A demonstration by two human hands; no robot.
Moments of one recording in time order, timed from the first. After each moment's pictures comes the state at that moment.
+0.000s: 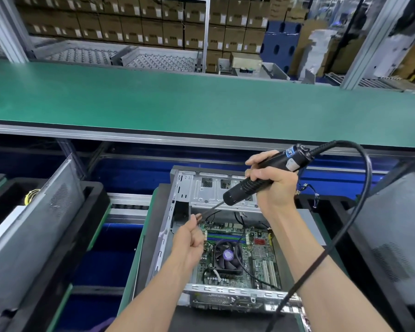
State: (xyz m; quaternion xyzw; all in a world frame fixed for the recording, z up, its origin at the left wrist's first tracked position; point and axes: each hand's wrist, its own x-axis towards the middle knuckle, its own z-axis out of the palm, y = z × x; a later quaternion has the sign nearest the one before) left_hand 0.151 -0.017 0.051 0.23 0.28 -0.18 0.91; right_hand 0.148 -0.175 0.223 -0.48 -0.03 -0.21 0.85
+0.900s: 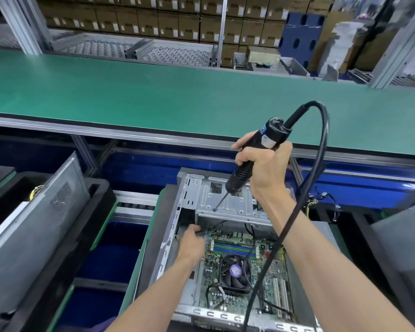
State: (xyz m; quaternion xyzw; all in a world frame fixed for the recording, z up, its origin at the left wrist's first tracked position) left_hand 0.189 -0.013 0.001 0.81 0.17 -0.17 0.53; right_hand 0.220 -0.148 0.238 -0.64 -0.05 -0.24 0.73
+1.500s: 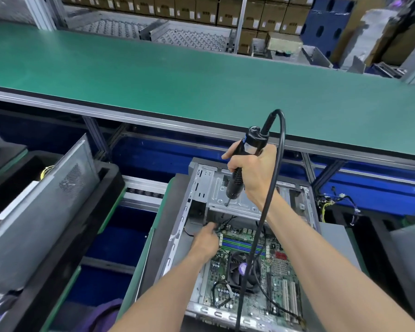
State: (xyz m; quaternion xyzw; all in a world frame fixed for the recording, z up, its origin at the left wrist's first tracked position) left_hand 0.196 -0.023 -0.015 0.84 0.13 -0.24 0.47; right_hand 0.249 -0.121 0.189 -0.73 -0.05 -0.14 0.66
